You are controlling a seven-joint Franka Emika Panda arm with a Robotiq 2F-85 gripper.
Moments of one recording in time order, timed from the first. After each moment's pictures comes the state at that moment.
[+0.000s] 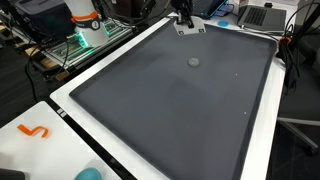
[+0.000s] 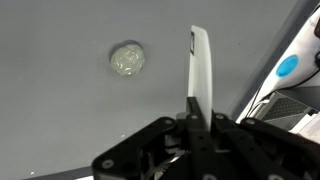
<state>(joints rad) 0.02 0.01 0.11 -2.38 0.84 2.56 -0.82</state>
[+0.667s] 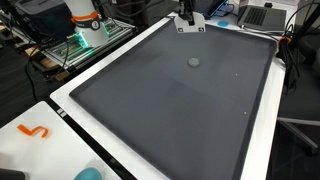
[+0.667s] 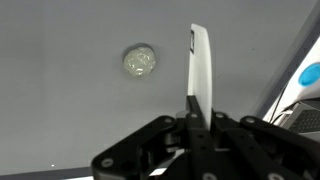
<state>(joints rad) 0.05 -0.01 0.11 -2.35 0.49 2.56 -0.46</state>
